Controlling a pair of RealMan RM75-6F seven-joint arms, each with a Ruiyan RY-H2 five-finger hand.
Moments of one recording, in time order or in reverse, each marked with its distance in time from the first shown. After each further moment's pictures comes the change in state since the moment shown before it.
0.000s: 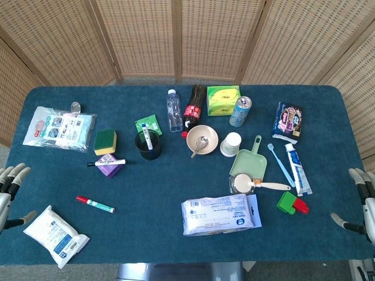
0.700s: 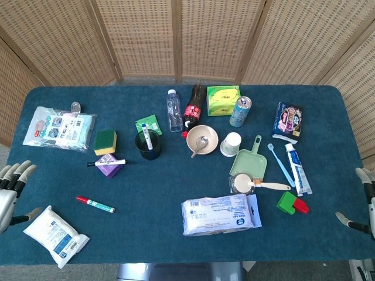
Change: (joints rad) left arm -0.029 -0.058 -0.015 0.066 0.010 -0.023 -0.001; right arm -0.004 0.004 0.013 0.005 0.040 0.000 0.002
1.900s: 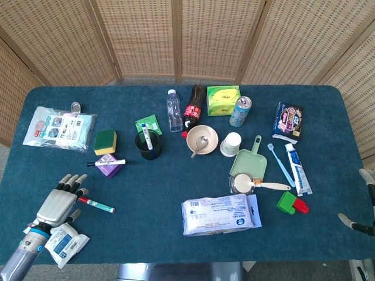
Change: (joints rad) left arm -0.165 -0.249 0.035 0.090 -0.071 -0.312 0.327; right arm -0.012 0.022 -0.005 0.010 -0.021 0.003 0.077
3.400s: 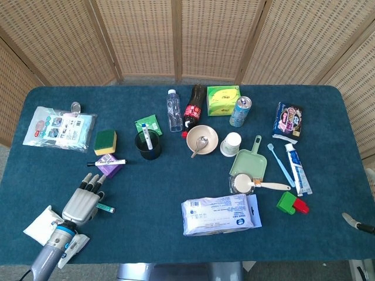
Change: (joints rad) left arm -0.046 -0.178 0.002 0.029 -0.079 0.015 0.323; right arm -0.009 0.020 0.004 0.020 -0.005 0.007 0.086
